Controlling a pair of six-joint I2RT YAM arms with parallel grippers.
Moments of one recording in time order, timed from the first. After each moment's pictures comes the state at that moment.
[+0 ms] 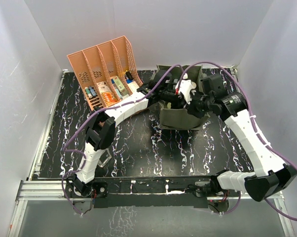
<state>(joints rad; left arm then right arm) -0.77 2.18 1.91 -0.22 0.93 0.25 0.39 1.22 1.40 -1.03 -0.29 -0.63</state>
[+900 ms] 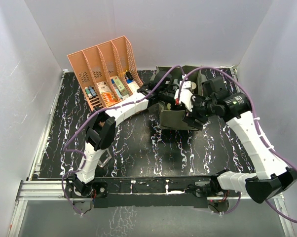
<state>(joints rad) -0.77 2.18 1.90 -0.23 0.93 0.26 0.39 1.22 1.51 -1.21 -0.36 -0.80</state>
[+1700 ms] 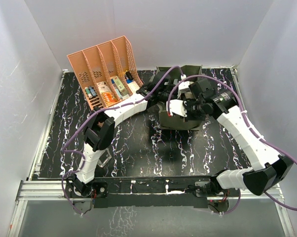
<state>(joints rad) -0.77 2.16 1.84 -0.16 0.92 0.23 0.49 1.29 1.44 -1.20 -0.11 -1.10</state>
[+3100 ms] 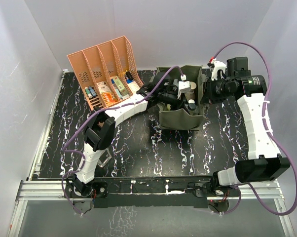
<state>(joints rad) -0.77 2.16 1.83 -0.13 0.93 0.20 0.05 1.38 1.69 -1.23 -0.44 -0.11</state>
